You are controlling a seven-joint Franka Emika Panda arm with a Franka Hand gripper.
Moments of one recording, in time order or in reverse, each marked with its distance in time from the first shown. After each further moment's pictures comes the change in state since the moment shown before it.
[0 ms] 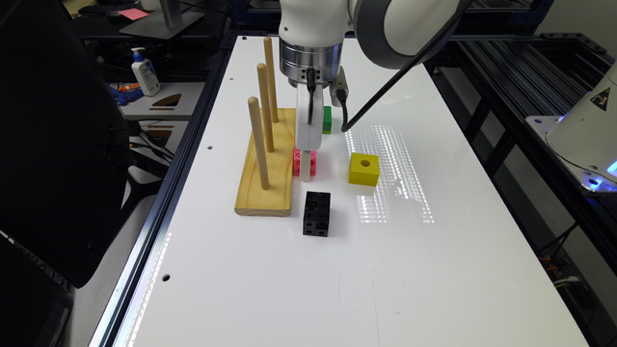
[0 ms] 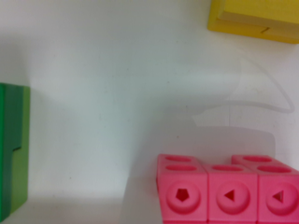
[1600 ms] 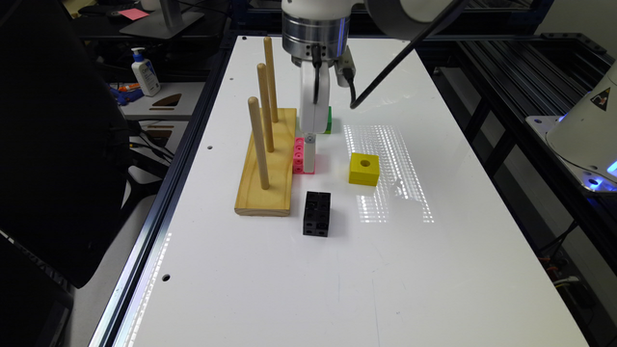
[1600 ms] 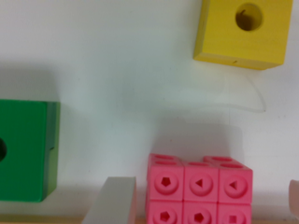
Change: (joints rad) arm 0.001 -0.070 0.001 -0.017 0.003 -0.056 -0.001
